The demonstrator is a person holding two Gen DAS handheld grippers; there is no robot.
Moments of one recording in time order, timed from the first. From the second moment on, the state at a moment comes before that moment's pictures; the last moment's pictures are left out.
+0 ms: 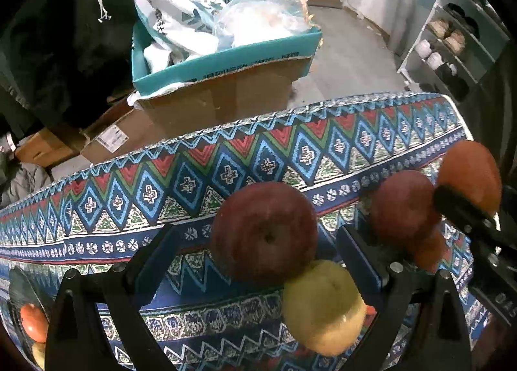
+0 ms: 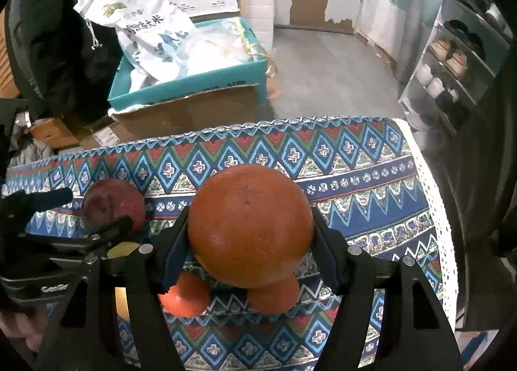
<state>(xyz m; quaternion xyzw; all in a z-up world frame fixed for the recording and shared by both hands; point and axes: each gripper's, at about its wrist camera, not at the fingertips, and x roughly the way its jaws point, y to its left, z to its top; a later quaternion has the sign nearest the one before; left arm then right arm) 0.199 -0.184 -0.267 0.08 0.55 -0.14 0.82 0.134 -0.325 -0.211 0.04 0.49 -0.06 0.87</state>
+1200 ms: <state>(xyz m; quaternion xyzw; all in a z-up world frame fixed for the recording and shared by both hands) 0.167 -0.158 -0.228 0.06 0.51 -0.15 0.85 0.123 -0.317 -0.195 0.03 0.47 -0.05 0.88</state>
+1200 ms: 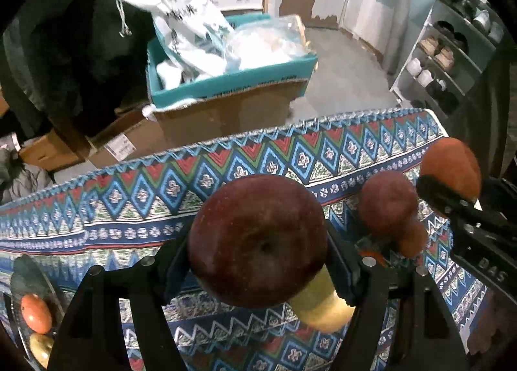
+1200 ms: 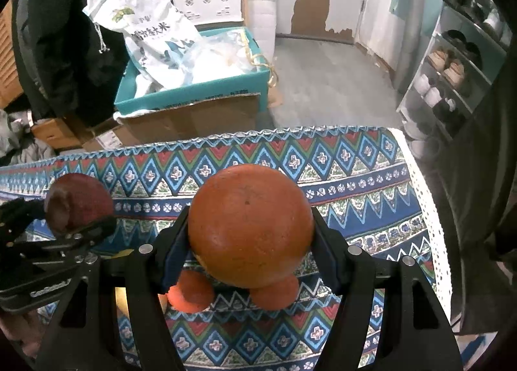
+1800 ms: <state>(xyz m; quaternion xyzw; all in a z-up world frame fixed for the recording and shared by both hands) 0.121 -0.118 -0.163 0.07 0.44 -0.13 0.88 0.100 -0.293 -0.152 0.01 0.44 -0.04 0.90</state>
